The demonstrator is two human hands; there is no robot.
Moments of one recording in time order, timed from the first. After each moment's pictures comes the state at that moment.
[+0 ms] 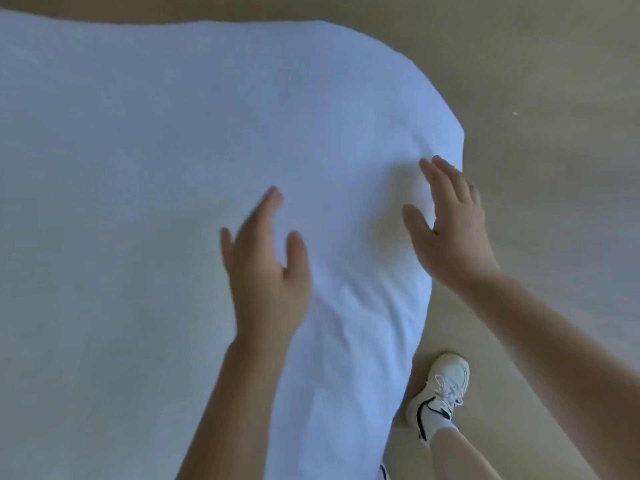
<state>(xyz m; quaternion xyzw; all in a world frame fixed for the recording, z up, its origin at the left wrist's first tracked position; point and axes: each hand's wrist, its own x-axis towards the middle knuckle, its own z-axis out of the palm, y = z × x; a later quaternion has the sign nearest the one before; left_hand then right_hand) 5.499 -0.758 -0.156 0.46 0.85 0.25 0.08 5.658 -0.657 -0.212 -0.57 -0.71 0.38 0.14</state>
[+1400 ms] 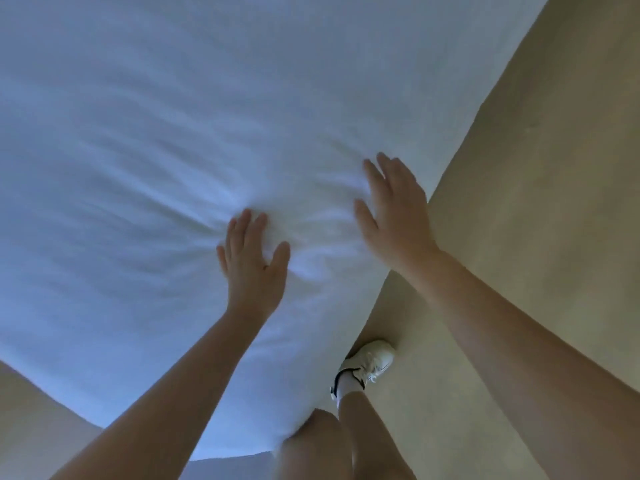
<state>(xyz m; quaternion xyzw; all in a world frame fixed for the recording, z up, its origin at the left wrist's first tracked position) 5.321 -0.517 -0.182 -0.42 0.85 0.32 0.01 5.167 -0.391 -0.181 0.34 -0.91 0.19 -0.16</state>
